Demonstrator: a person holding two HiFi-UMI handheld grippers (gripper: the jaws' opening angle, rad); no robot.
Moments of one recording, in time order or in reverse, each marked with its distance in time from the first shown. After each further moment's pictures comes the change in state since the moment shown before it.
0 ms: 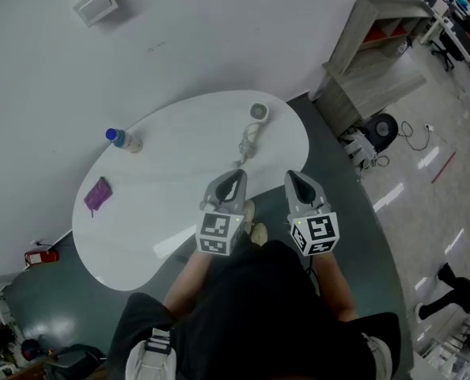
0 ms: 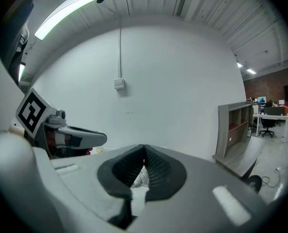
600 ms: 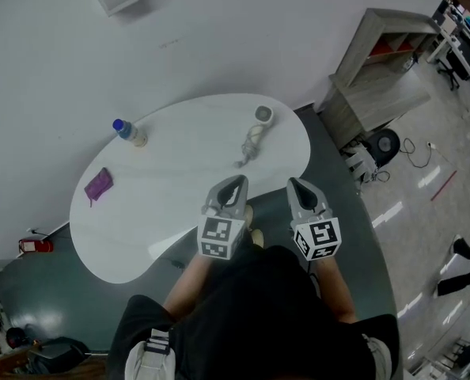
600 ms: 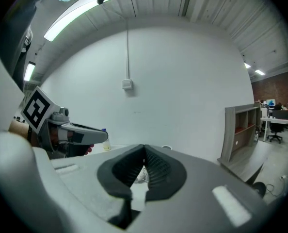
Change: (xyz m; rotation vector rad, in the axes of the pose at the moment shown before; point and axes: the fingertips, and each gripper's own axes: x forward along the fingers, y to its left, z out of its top) left arm -0.024 -0.015 -0.011 -0.003 -0.016 0.049; right arm -0.022 0.007 -0.012 -0.043 -0.006 0.080
